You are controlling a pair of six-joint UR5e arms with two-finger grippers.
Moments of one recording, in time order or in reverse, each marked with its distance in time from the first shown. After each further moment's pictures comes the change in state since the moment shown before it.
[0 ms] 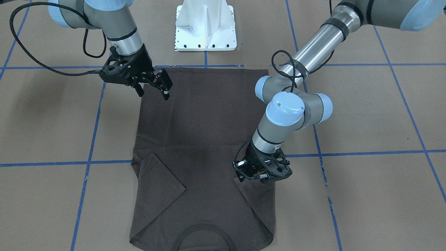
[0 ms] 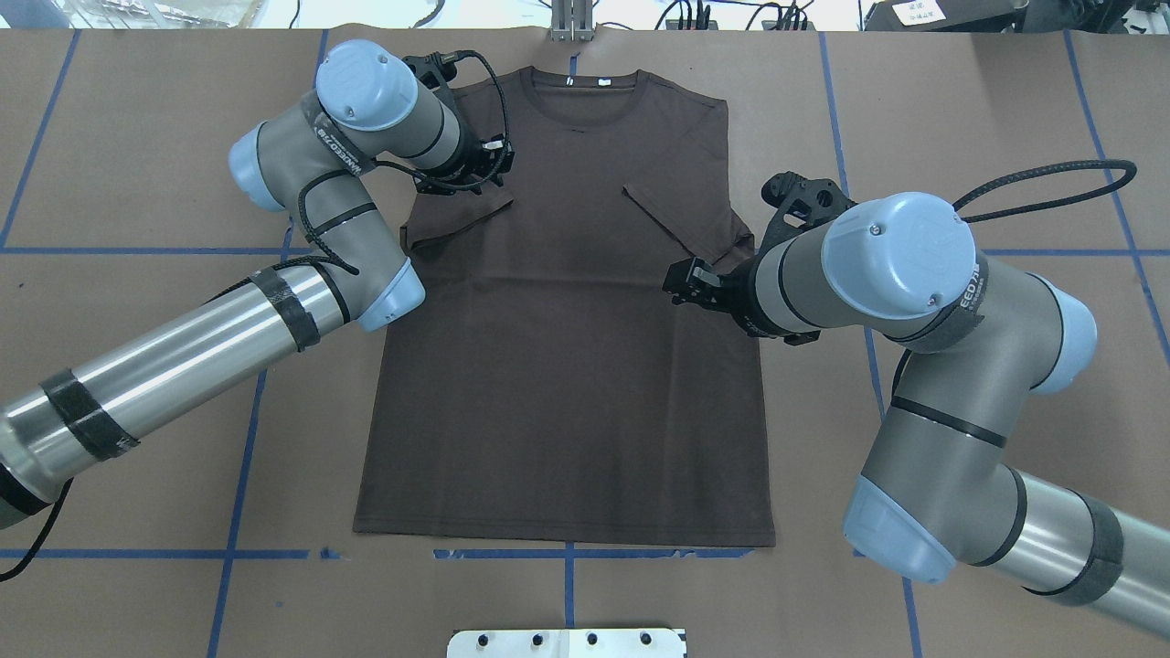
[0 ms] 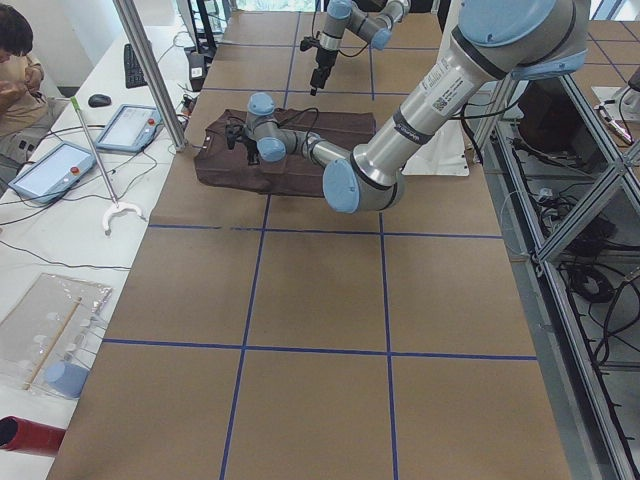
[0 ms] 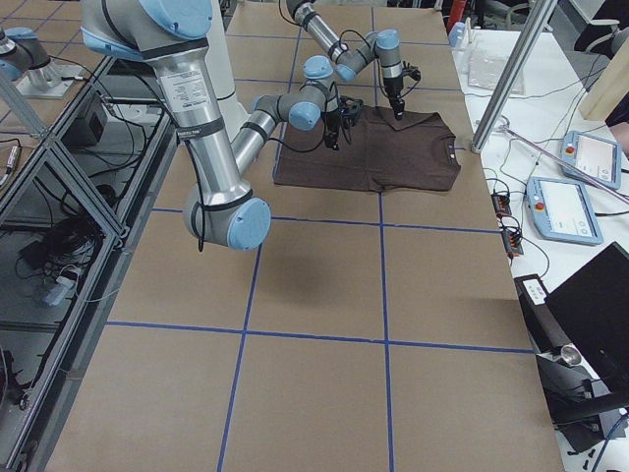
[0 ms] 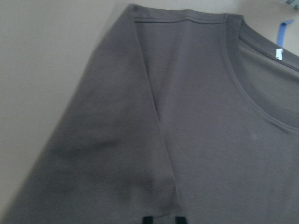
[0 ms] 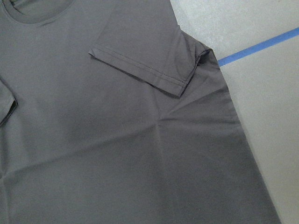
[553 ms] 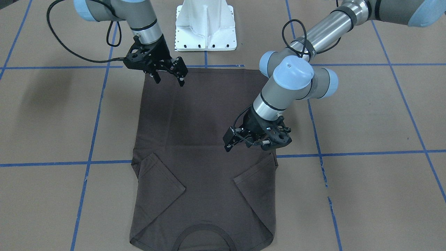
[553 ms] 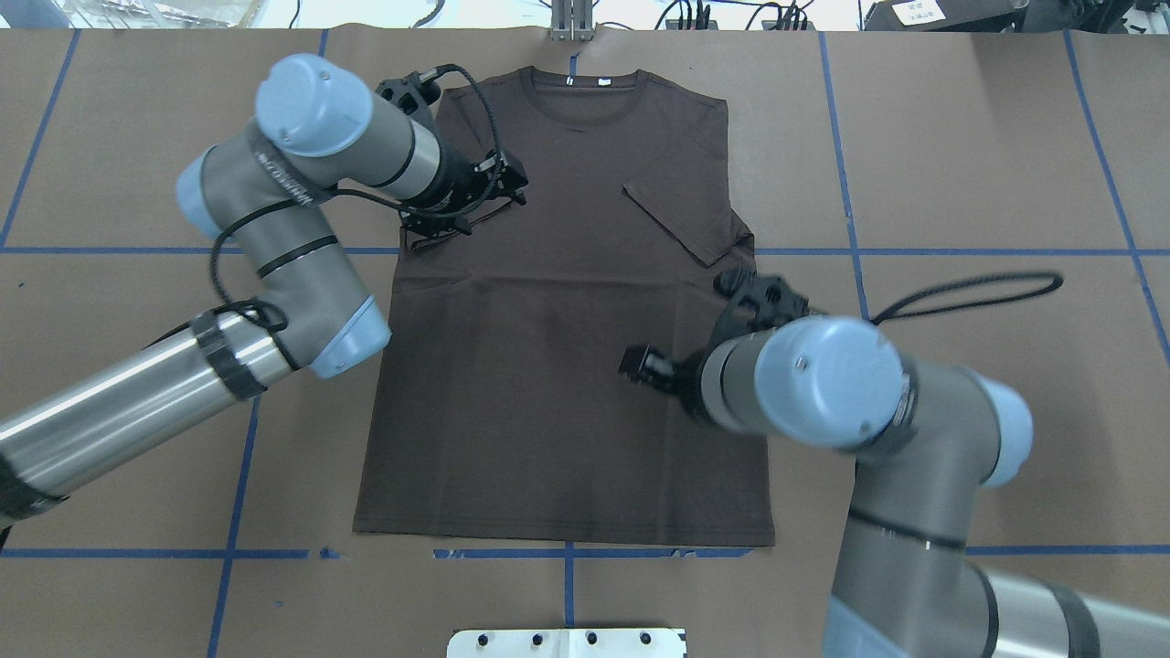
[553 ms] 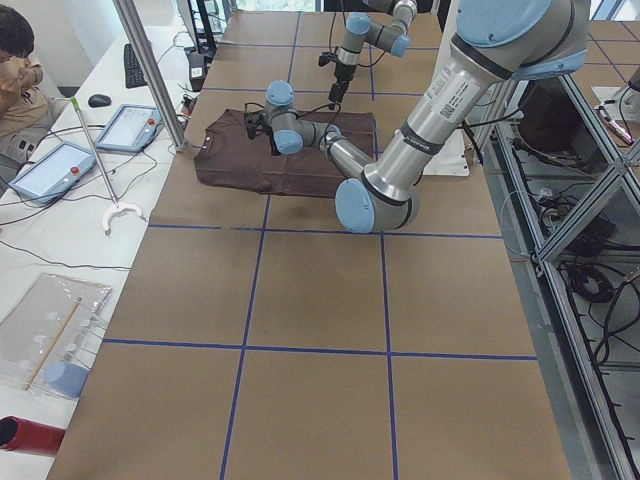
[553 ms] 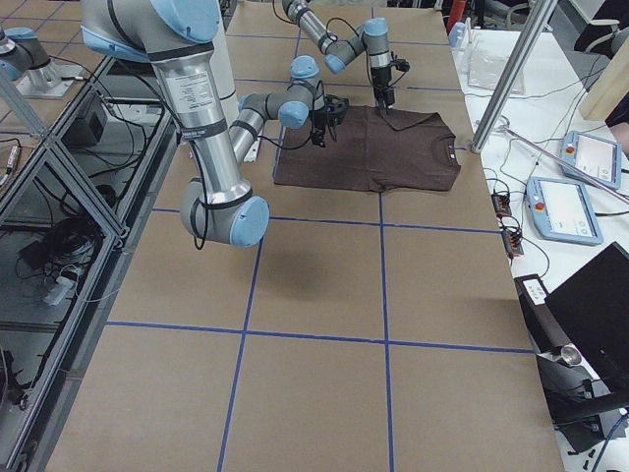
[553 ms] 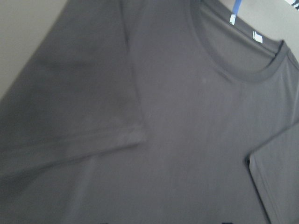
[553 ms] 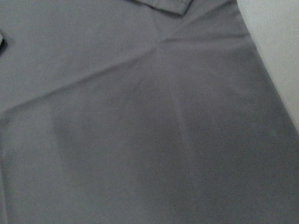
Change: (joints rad) left arm 0.024 0.190 -0.366 0.059 -0.091 -0.126; right arm -0.229 -0.018 0.031 -0.009 -0.153 0.158
